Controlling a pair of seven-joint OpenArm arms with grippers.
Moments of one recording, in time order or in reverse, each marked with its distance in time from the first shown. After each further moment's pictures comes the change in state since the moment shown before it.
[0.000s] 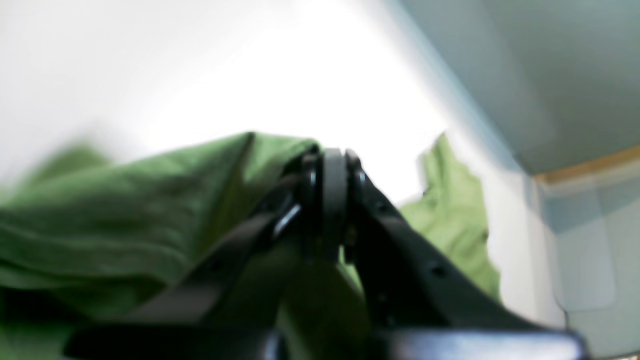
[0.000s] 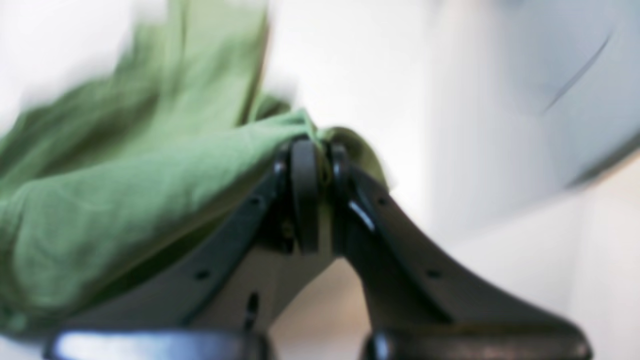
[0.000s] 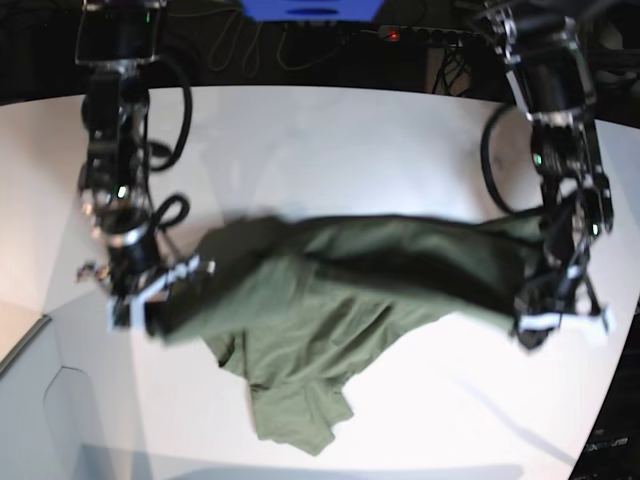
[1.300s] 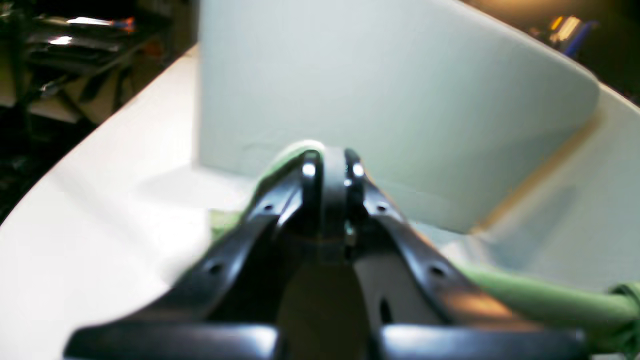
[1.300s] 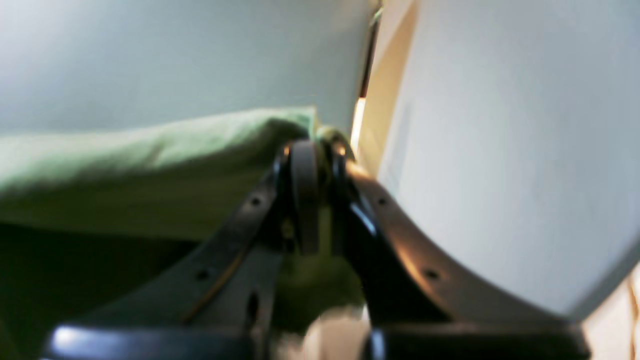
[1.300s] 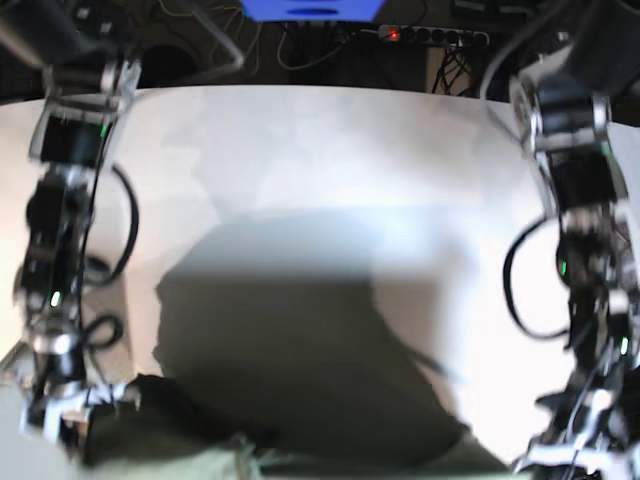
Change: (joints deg) left arm -13.2 -3.3 5.7 11.5 8.0 0.2 -0.1; right arm 15.0 4.0 6.9 -3.5 0.5 0.4 12.0
